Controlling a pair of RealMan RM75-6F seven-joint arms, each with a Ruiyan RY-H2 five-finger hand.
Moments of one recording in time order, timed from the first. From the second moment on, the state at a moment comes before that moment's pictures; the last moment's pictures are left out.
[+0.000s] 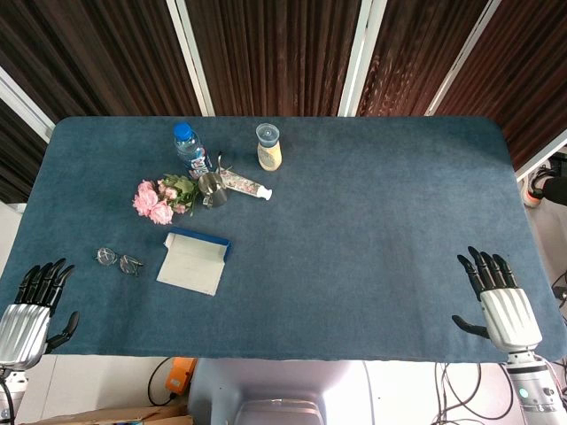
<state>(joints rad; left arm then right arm) -0.10 -1.17 -0.01 -1.49 1.64 1.57 -0.03 0.10 -1.16 0.03 -1.59 -1.56 1.46 -0.13</state>
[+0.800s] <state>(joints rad) -0.38 -1.31 -0.04 -1.10 1.69 1.27 -0.27 0.11 -1.14 0.02 -1.61 -1.54 1.42 -0.12</state>
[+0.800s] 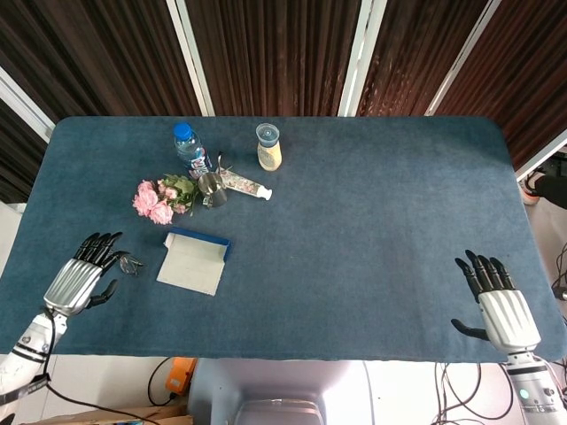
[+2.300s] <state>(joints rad) -0.55 -1.67 0.07 -0.34 1.61 0.95 -0.64 0.12 -1.13 0.01 -1.62 -1.54 1.39 -0.11</state>
